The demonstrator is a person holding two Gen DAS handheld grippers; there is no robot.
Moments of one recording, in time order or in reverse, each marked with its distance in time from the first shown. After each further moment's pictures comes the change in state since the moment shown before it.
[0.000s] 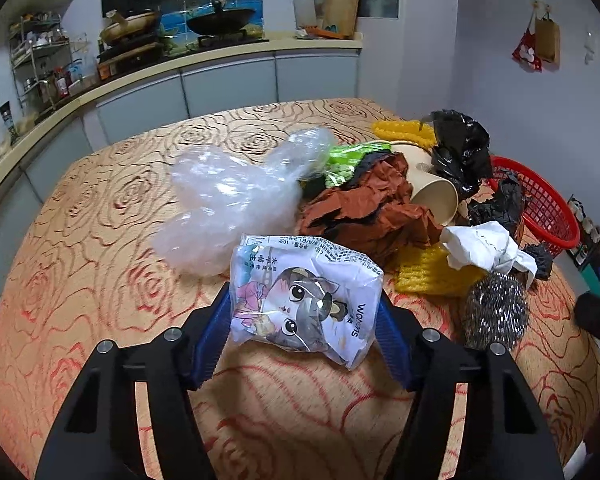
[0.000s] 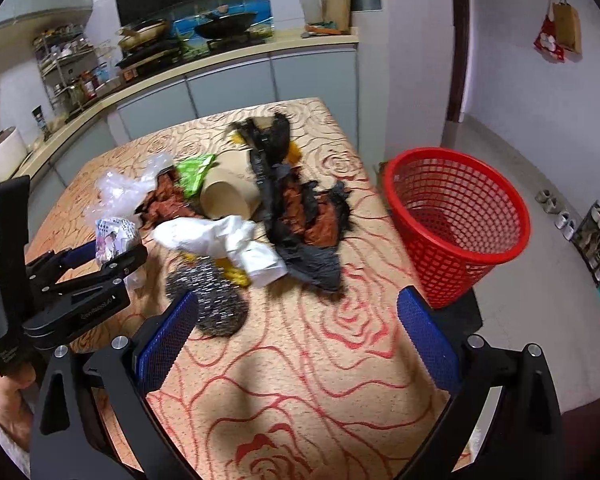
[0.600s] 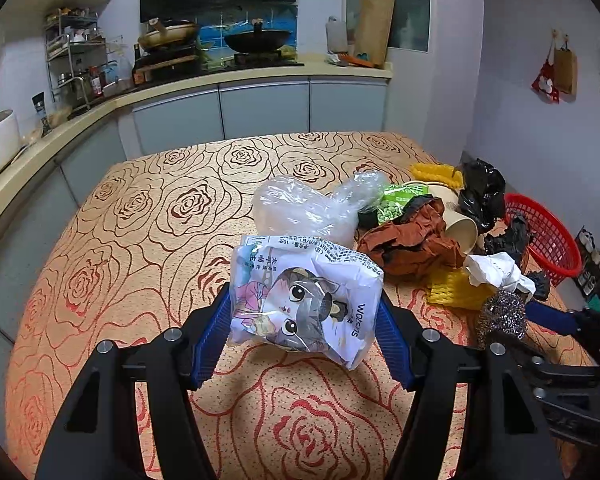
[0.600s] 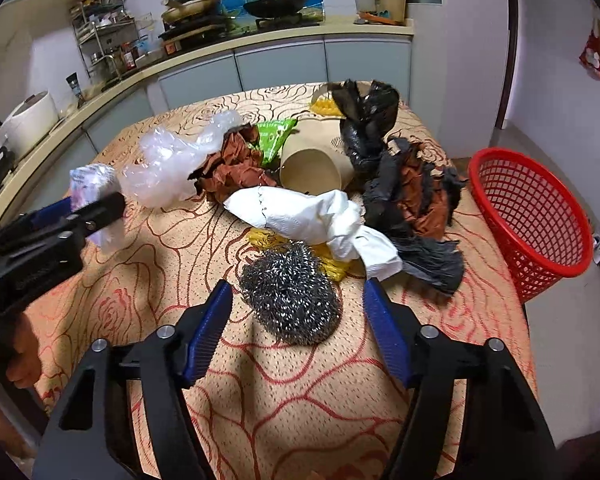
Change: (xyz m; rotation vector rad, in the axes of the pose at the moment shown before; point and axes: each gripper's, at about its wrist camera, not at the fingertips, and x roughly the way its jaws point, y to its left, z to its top) left arm -0.039 0.038 0.004 -0.073 -0.071 0.052; right arm 0.044 0.049 -0.004 -0.086 0.050 0.093
